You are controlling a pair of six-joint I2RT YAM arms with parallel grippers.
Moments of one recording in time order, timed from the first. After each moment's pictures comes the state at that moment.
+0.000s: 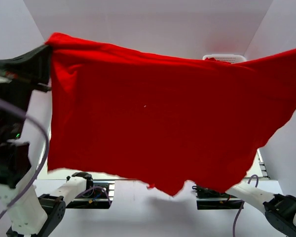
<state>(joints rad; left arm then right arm) -0.13 1.02 2.12 -0.51 0.15 -0.29 0.60 0.90 2.00 0.02 0.40 -0.41</state>
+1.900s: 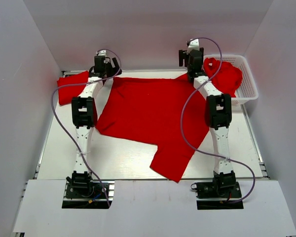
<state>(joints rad) -0.07 2.66 2.35 -0.17 0.12 -0.35 0.21 2.53 2.19 0.23 0.25 -0.12</state>
